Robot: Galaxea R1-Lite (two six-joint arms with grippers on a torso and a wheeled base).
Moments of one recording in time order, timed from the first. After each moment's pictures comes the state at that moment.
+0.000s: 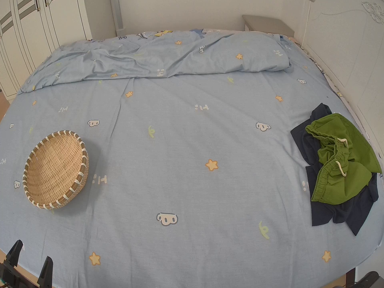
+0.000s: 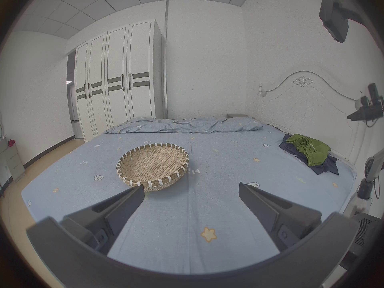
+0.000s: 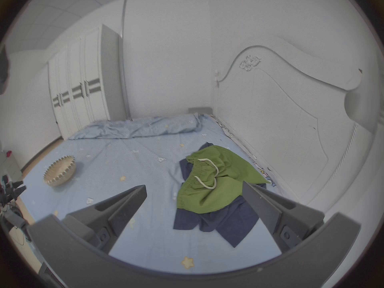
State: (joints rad) left arm 0.00 0.02 -0.02 0.00 -0.03 0.01; right arm 0.04 0.45 -0.58 0.29 -0.13 0.00
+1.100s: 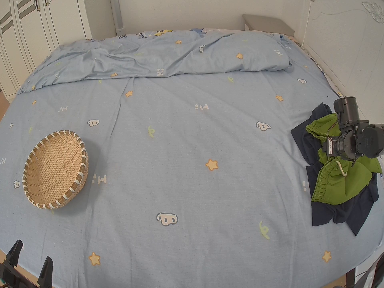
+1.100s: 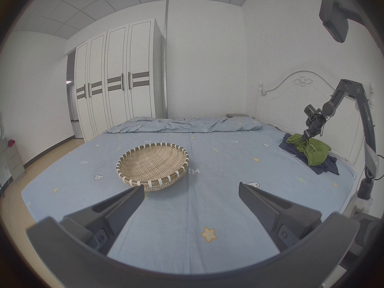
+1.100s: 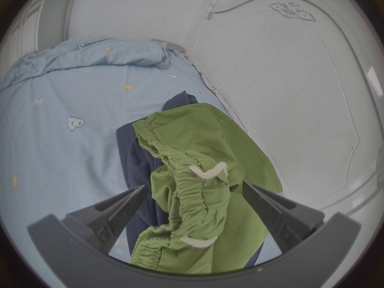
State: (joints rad) left arm 0.00 0.02 -0.02 0.00 -0.03 0.01; right arm 0.12 1.80 -1.09 -0.01 -0.65 0.06
